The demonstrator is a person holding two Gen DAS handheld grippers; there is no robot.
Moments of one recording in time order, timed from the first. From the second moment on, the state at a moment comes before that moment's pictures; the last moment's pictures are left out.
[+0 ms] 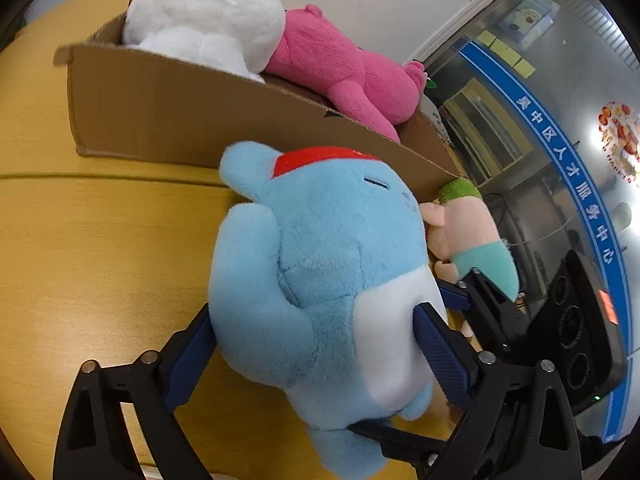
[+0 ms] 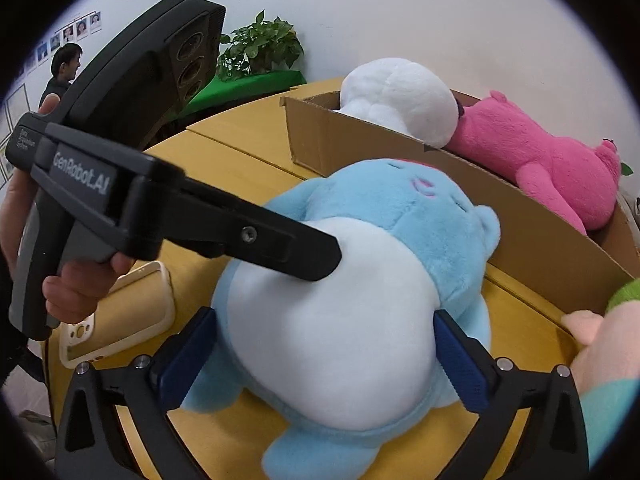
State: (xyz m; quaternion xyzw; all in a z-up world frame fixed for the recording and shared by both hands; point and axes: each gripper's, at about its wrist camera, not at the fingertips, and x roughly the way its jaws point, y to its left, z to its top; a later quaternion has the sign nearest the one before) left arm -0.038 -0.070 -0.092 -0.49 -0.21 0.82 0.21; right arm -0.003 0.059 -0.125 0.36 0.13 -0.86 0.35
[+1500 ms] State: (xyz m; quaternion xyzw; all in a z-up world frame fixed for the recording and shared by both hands) left arm -0.213 -0.058 -0.035 -0.46 -0.14 0.86 0.17; right arm -0.189 0.089 -0.084 0.38 0.10 -0.89 0.22
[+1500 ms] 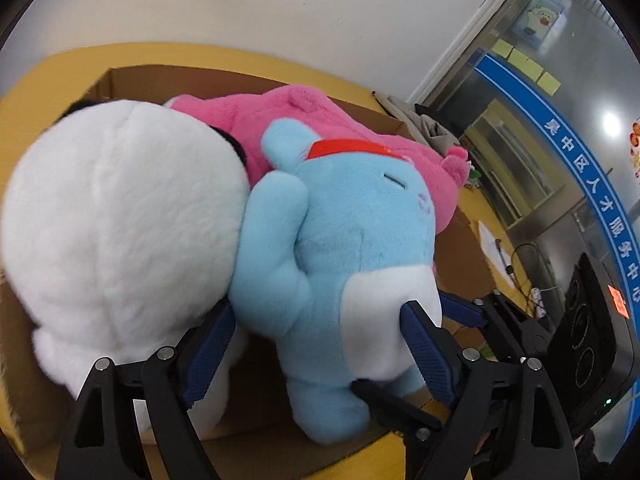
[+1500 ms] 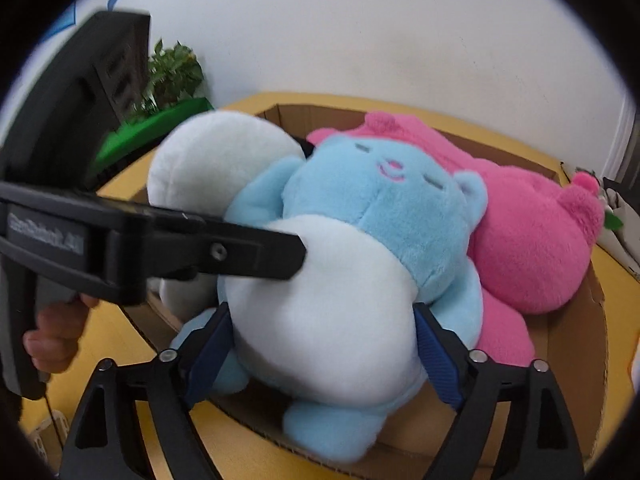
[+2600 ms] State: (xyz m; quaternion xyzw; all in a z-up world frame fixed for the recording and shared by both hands) left arm 0.026 -0.097 0.055 -0.30 -0.08 0.95 0.03; right arm -0.043 0.129 0.011 0.27 0.01 -0.95 0.14
